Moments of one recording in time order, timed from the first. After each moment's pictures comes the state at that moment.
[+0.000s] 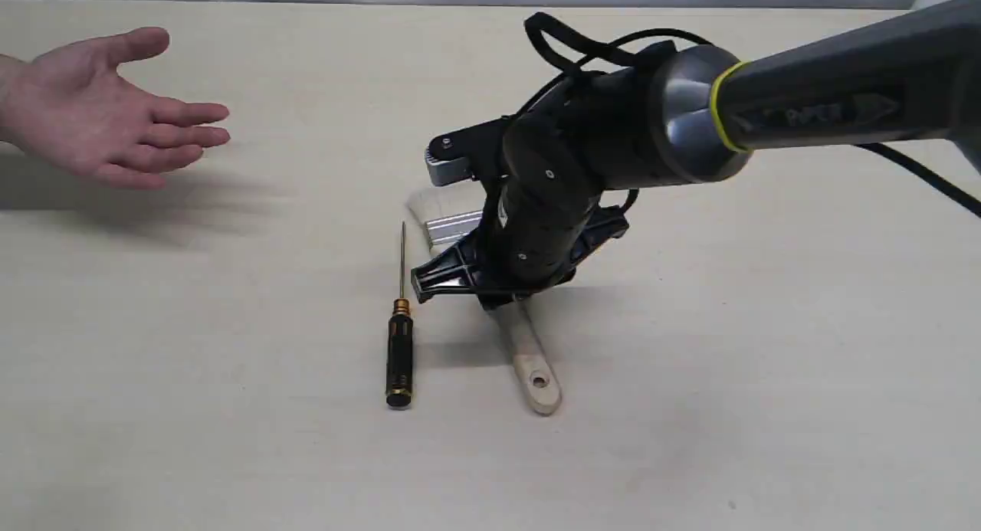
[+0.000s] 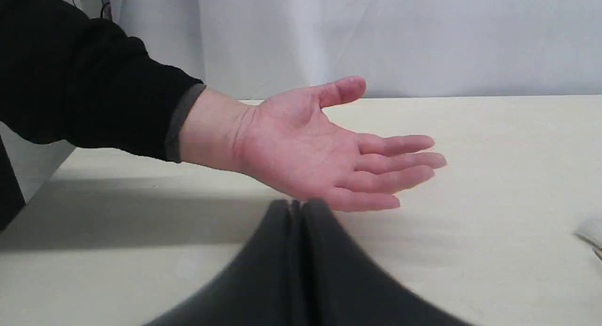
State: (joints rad) left arm 0.02 0.00 0.00 0.07 0.26 -0.07; right arm 0.68 2.07 -1.23 -0.16 0.58 0.46
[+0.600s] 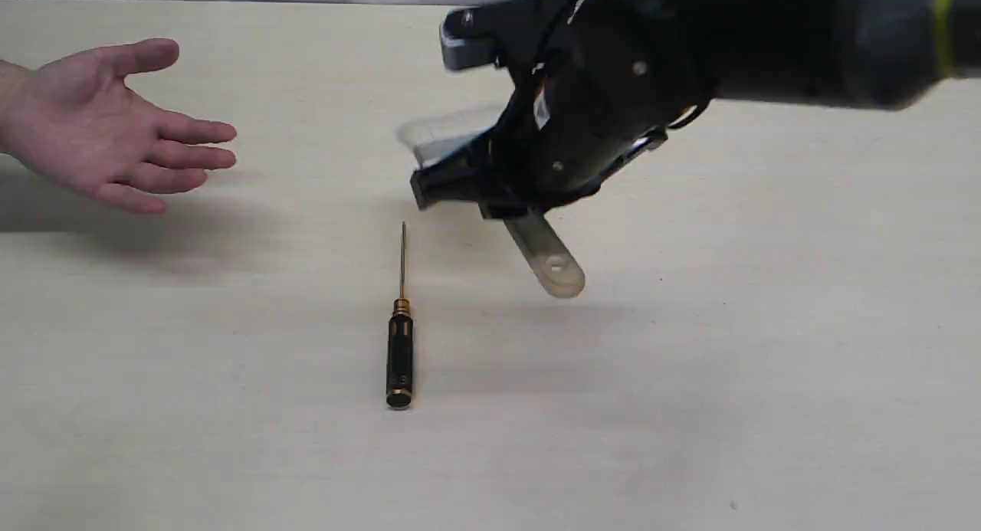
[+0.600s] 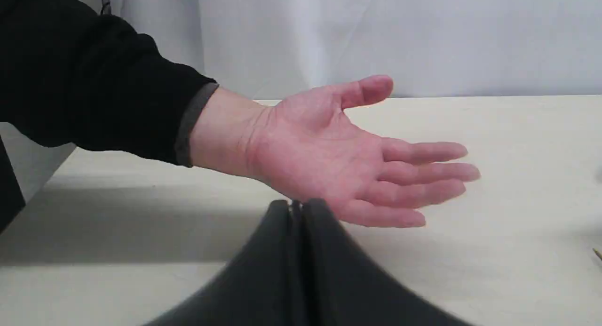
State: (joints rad) left arm 0.02 0.00 0.00 0.07 0.26 -0.07; right arm 0.68 1.78 -1.21 -0.16 0.64 0.45
